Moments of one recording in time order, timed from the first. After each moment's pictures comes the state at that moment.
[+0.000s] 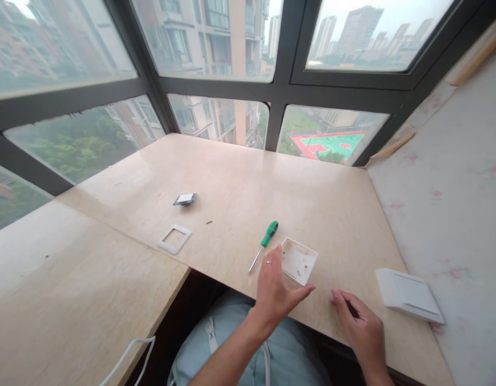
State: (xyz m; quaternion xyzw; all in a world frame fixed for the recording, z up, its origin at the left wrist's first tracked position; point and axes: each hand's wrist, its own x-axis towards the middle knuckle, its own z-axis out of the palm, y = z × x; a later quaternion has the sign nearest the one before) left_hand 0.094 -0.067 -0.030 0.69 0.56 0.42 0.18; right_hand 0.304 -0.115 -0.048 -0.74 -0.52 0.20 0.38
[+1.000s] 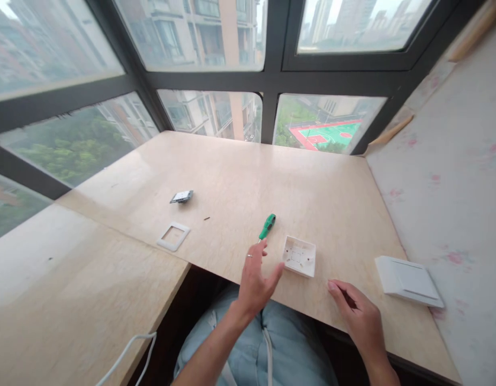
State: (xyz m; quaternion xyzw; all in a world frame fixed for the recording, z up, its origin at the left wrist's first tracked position) left_hand 0.056 -0.067 -0.028 0.67 0.55 0.45 0.22; right_hand 0.302 -0.120 -0.042 -0.70 -0.58 0.16 0.39
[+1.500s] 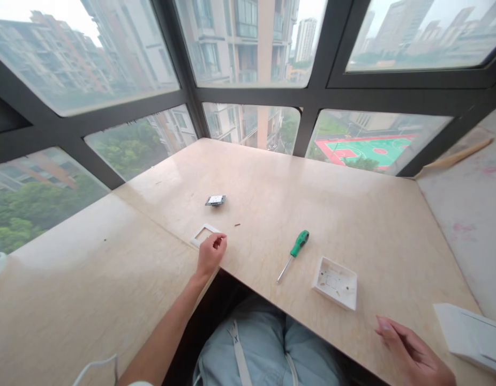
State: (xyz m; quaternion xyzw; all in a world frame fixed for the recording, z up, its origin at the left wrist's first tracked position) left_hand -0.147 -0.019 -0.036 0.56 0.70 0.43 0.12; right_hand 0.305 -0.115 -0.034 -0.76 -0.48 0.21 0.38
